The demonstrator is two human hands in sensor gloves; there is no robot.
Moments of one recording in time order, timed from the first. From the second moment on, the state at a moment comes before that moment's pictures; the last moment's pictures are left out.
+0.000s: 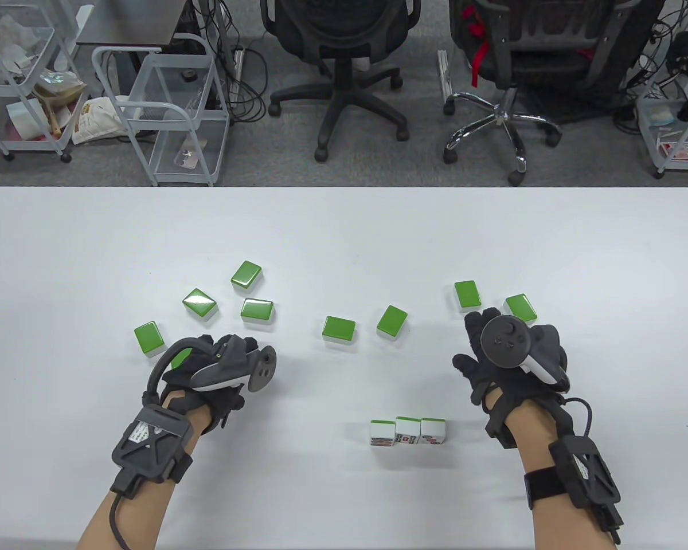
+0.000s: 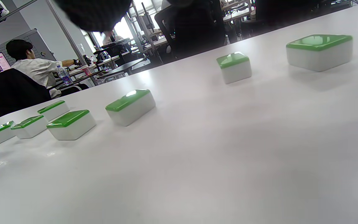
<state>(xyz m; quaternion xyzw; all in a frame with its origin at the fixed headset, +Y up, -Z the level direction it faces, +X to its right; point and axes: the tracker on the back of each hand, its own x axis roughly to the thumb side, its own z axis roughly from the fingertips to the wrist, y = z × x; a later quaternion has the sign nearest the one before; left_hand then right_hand) -0.194 -0.738 -0.297 -0.18 -0.15 -0.23 0.94 0.216 -0.694 -0.301 0.06 0.08 0.98 0.17</state>
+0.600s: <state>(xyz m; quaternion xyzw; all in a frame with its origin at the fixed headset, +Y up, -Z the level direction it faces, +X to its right) -0.179 -0.735 -0.295 -0.19 -0.17 -0.04 0.97 0.217 -0.699 -0.298 0.07 0.11 0.98 0.18</state>
